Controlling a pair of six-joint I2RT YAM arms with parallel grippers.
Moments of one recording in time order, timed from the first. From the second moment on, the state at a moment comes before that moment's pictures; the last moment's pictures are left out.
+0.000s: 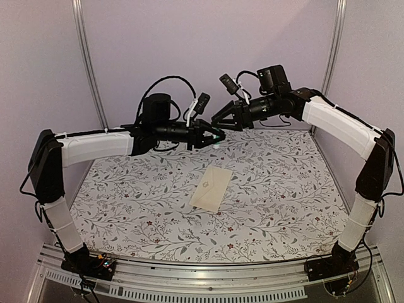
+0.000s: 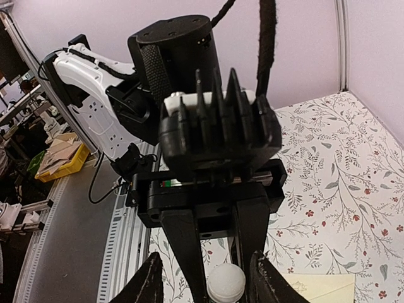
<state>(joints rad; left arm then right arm) -0.71 1.80 1.37 0.26 0.82 -0.17 0.62 1.81 1.80 -0.51 -0.96 -0.12</state>
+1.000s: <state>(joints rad) -0.72 1.80 1.37 0.27 0.77 -0.20 0.60 1.82 1.80 -0.48 -0.93 -0.04</state>
